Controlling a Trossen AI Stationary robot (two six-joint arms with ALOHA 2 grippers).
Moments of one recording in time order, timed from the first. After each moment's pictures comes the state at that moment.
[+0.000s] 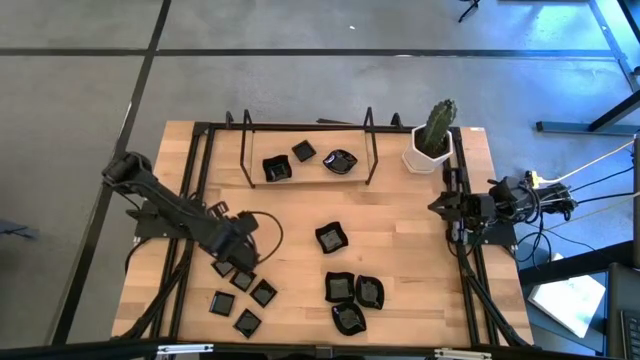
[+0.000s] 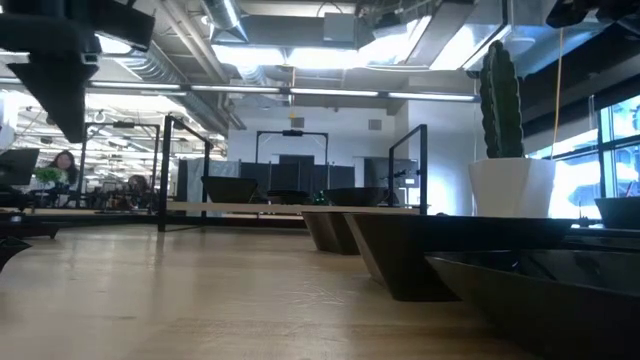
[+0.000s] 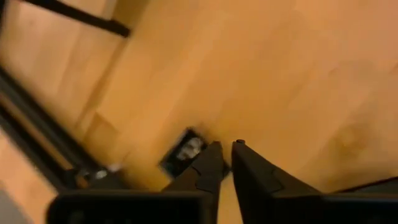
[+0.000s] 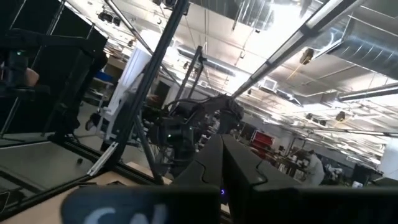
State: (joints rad) left arm -0.54 1.47 1.04 -1.30 -0.38 -1.16; right arm 0.23 0.06 0.17 0.27 0.00 -0.44
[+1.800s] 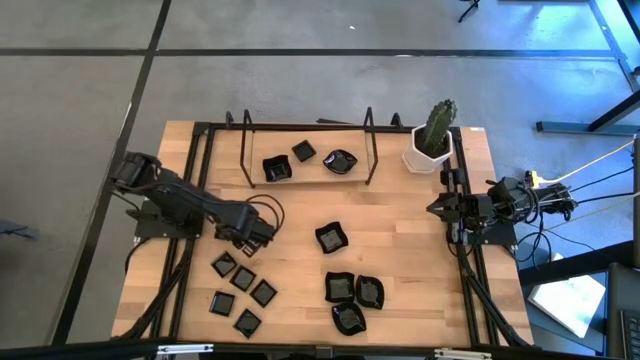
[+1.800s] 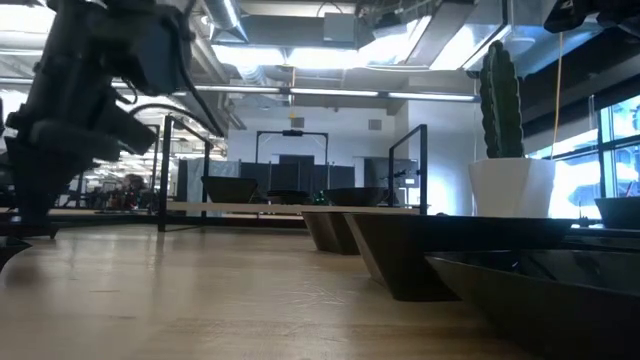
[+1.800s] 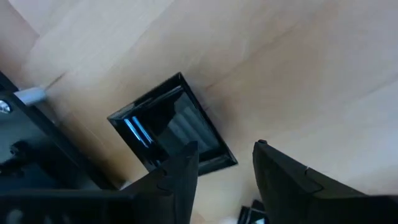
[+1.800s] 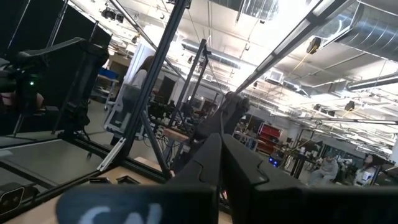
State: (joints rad) left arm -0.25 1.54 0.81 -1.06 0.00 -1.19; right arm 0.23 0.06 0.17 0.24 0.00 -0.40
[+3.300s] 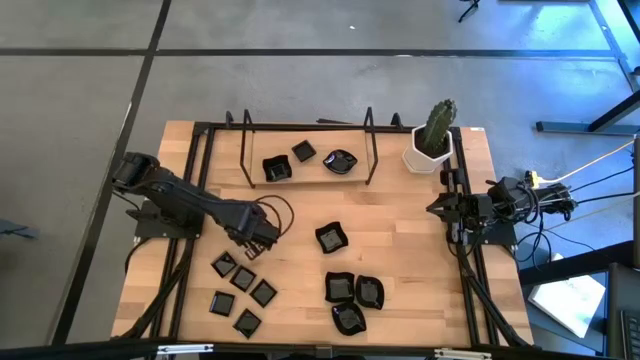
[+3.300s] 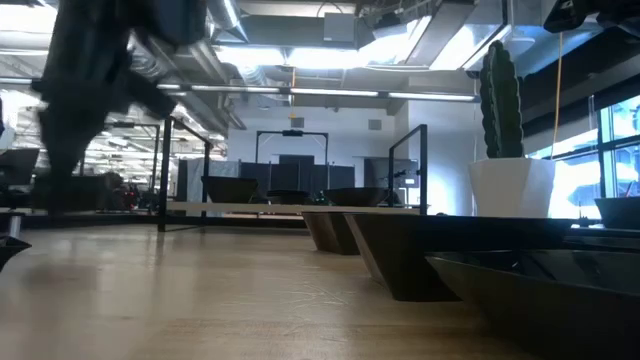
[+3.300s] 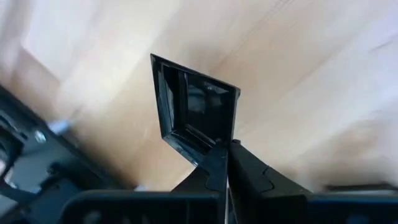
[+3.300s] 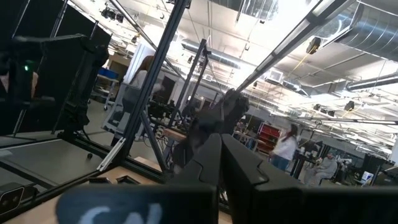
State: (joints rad) left arm -0.28 1.54 0.97 -1.17 -0.06 -1.07; right arm 0.23 0.06 0.17 0.24 0.00 -0.40
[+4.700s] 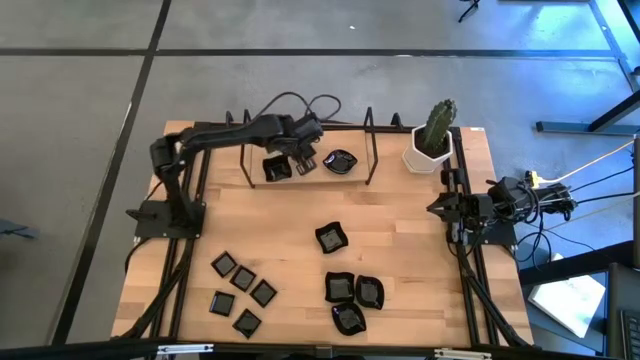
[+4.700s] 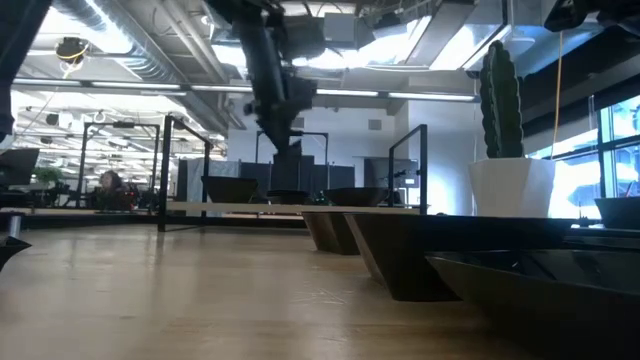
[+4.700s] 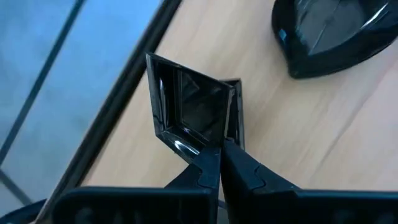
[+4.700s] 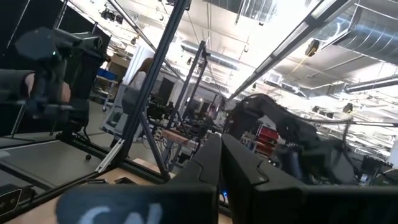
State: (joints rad) left arm 0.40 1.80 1.52 -0.86 -0.31 -0.08; right arm 0.23 0.06 0.17 0.25 0.00 -0.41
